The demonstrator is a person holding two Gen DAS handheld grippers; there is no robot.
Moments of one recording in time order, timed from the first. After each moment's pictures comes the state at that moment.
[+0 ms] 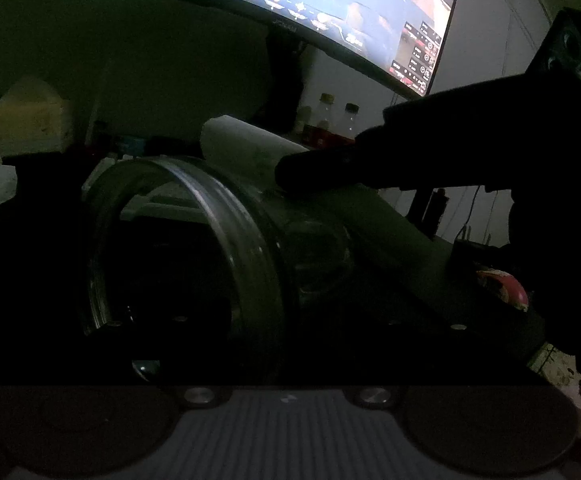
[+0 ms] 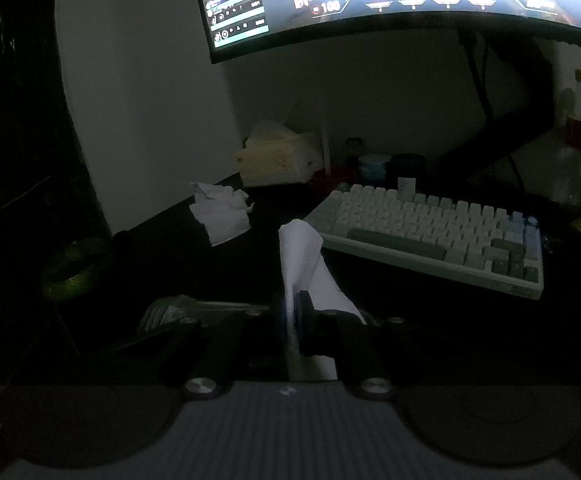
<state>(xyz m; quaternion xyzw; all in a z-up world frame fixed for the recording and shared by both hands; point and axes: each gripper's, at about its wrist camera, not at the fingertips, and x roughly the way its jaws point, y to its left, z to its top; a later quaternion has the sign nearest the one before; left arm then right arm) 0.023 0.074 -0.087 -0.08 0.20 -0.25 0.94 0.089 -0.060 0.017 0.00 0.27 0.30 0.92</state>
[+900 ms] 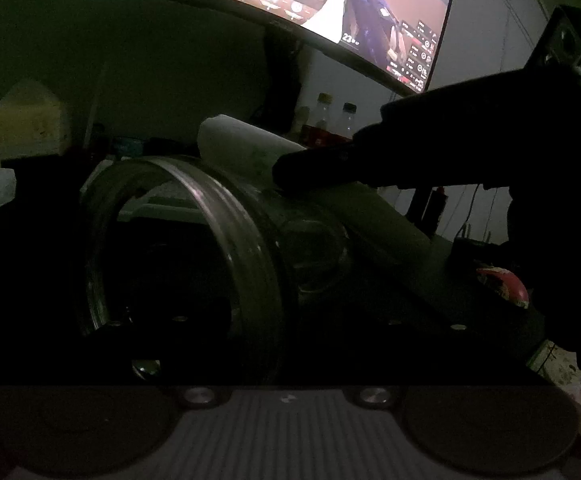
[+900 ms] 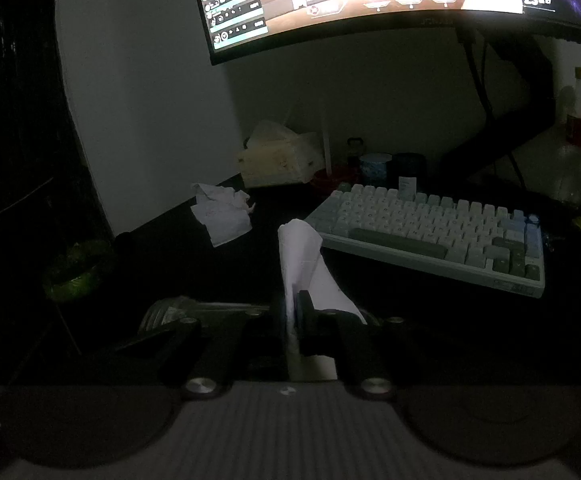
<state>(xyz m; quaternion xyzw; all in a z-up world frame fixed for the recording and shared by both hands) 0.025 0.065 -0.086 -0.08 0.20 -0.25 0.94 0.085 -0.056 0.016 0.01 0.27 0.29 0.92</state>
